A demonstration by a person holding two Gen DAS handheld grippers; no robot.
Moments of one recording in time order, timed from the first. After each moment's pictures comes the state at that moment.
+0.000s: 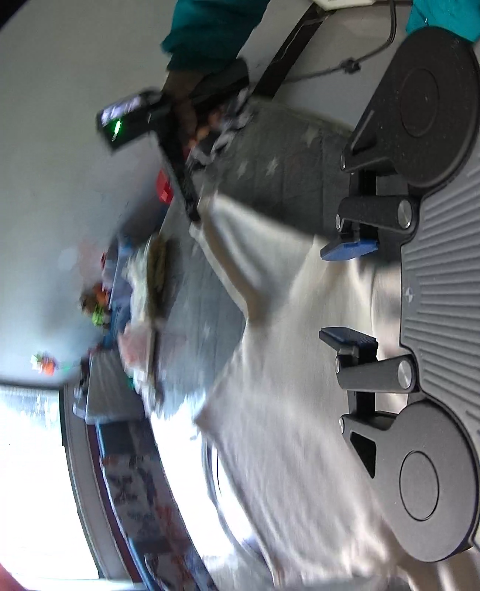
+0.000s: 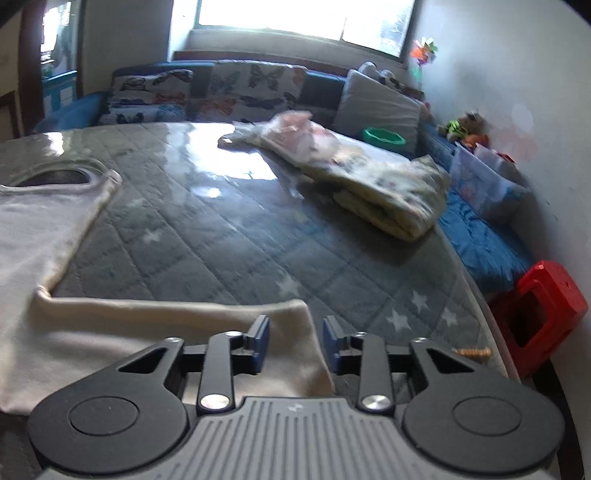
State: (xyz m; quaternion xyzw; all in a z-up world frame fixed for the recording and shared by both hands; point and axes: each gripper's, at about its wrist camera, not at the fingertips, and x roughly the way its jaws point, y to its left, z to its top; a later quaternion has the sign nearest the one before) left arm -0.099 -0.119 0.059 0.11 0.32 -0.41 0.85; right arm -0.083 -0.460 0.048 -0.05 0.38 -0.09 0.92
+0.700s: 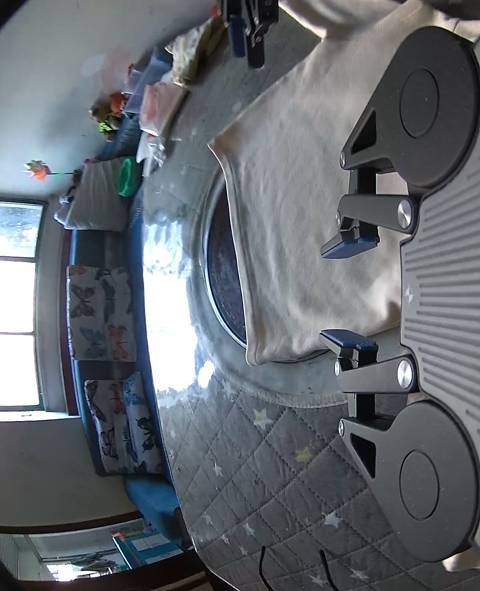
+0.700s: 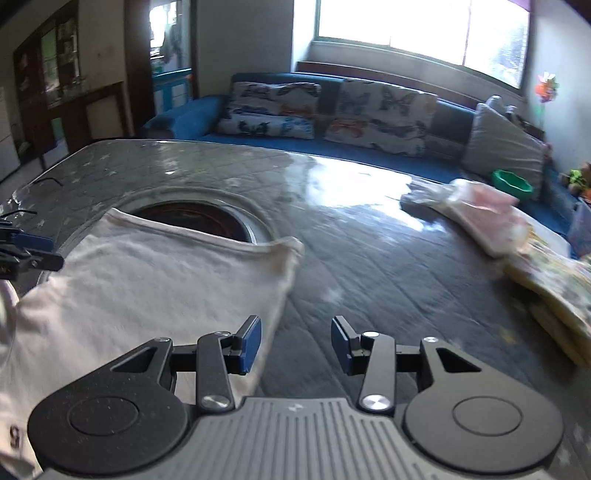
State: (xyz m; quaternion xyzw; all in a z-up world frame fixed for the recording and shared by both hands) left arm 0.056 -0.025 0.057 0.06 0.38 -0.16 0.91; right arm 0.027 -0.331 0.059 -0.06 0.38 0.10 0.92
